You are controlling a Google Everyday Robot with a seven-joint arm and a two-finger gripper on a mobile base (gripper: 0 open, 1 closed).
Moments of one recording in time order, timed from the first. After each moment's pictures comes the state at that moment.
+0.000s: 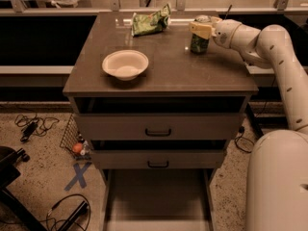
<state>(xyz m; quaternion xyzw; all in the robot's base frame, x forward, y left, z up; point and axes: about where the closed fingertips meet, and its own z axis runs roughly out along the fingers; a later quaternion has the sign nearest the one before) 0.864 -0.181 0.894 -0.27 0.66 0.29 0.64</state>
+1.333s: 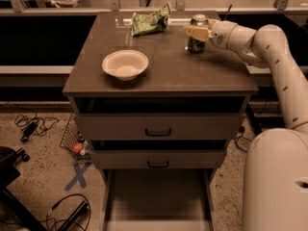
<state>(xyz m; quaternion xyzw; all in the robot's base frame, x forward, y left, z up) 0.865 -0.174 0.899 -0.27 0.65 0.29 0.64</state>
